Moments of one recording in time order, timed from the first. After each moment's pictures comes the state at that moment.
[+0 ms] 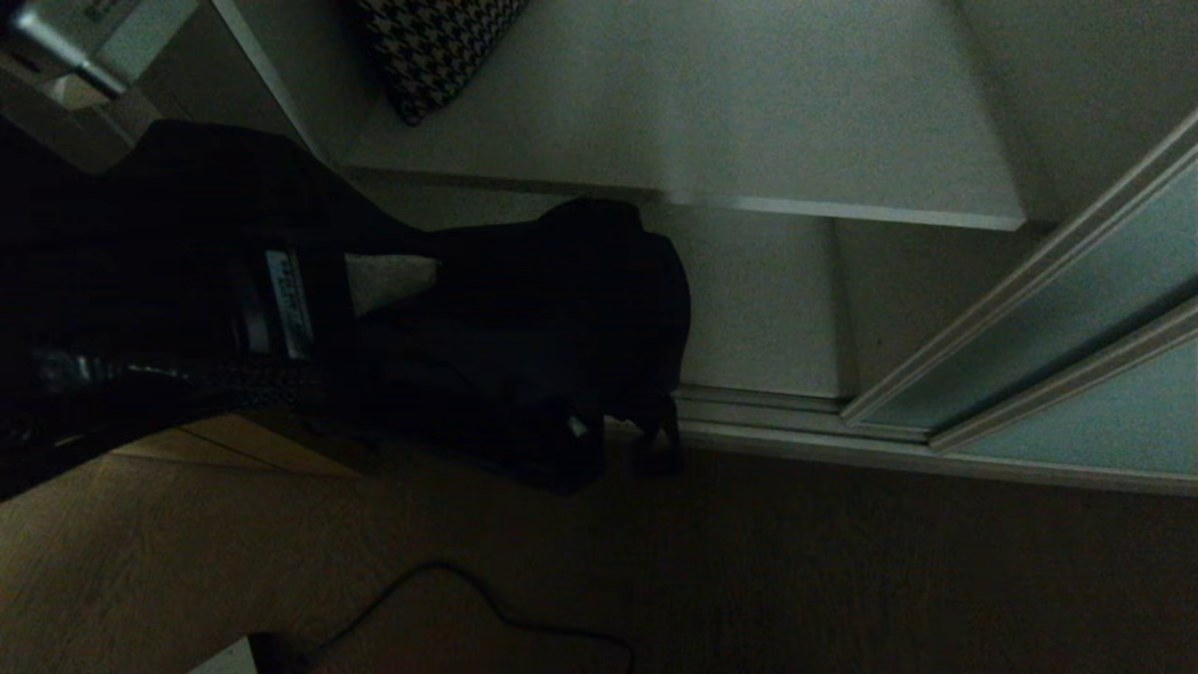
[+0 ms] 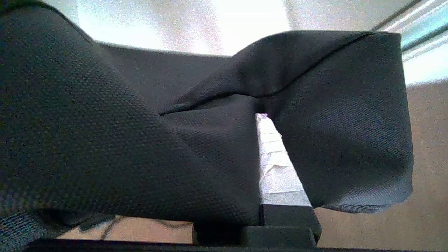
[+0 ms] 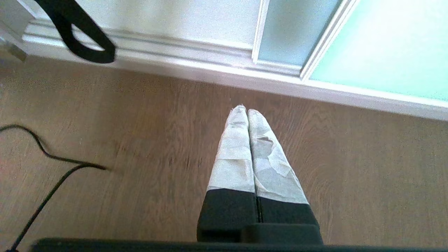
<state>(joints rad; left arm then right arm) -0.83 1.20 -1.13 0.01 0.35 -0.09 0.00 0.00 0.00 0.00 0.00 0.02</state>
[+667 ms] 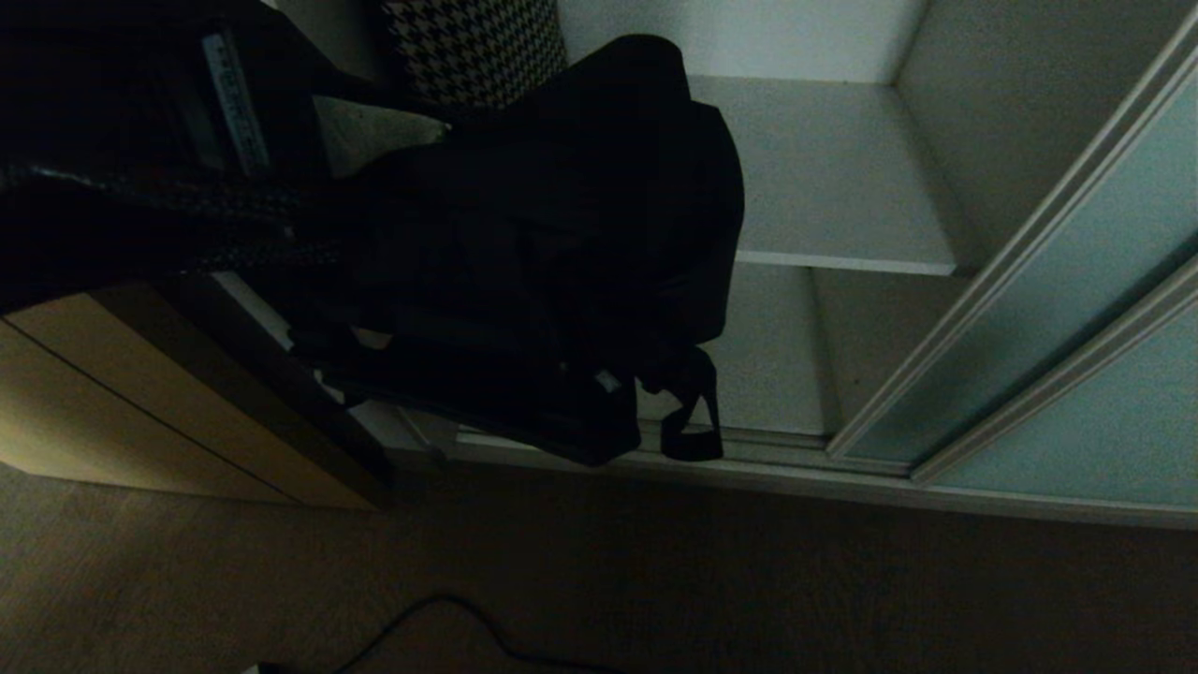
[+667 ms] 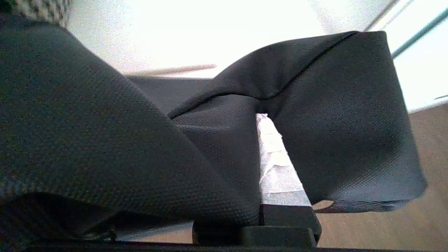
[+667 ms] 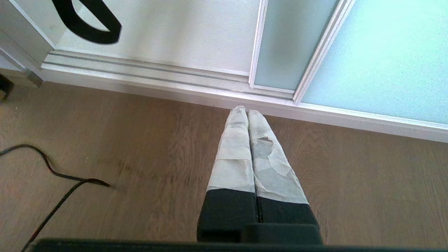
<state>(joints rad) -0.83 1.25 -1.31 0.00 0.28 -0.03 0.00 0.00 0.00 0.00 0.00 0.02</state>
